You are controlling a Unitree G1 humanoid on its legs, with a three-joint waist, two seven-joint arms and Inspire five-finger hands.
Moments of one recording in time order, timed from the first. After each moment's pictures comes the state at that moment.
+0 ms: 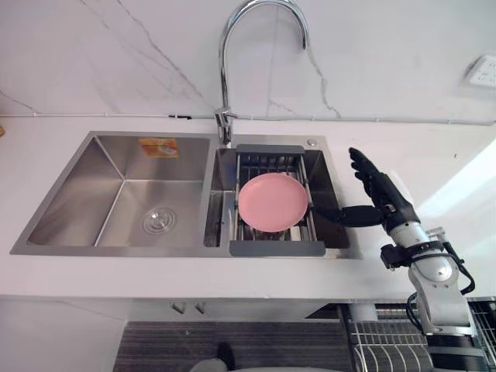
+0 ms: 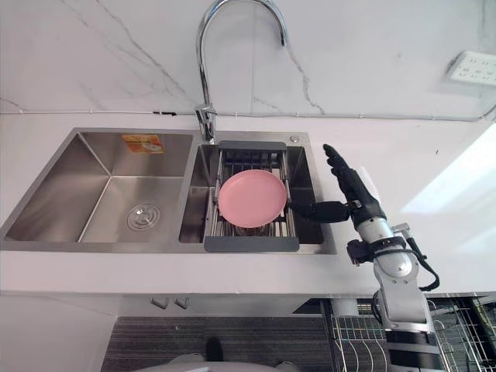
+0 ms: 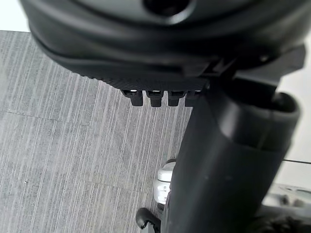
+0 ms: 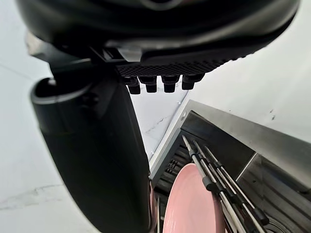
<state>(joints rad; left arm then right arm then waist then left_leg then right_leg) 0.31 0.19 0.00 0.96 -0.16 0.24 0.02 -0.06 -0.47 -0.13 -0.05 -0.02 -0.01 0.30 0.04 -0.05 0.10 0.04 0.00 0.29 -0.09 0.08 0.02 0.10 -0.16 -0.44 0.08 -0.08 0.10</state>
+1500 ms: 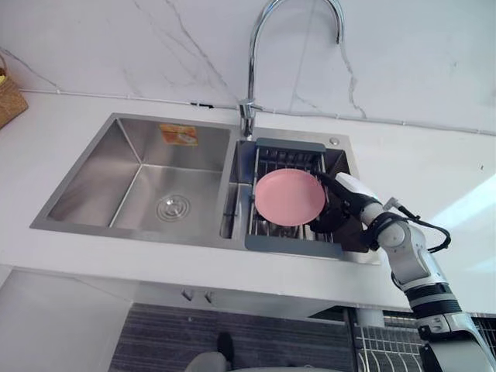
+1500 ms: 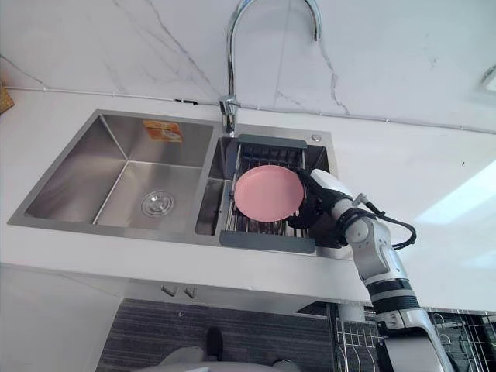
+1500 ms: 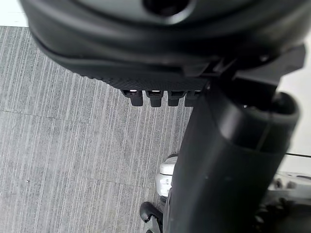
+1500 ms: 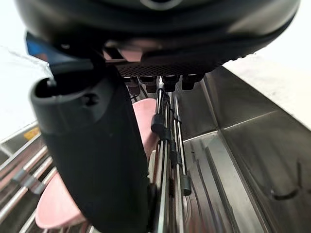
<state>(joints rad) 0.32 0.19 0.00 0.85 -0.08 0.28 -0.02 -0.33 -0.53 0.06 0.27 -0.55 -0.05 0.35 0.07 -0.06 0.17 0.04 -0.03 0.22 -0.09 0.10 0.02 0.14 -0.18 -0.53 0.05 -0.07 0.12</state>
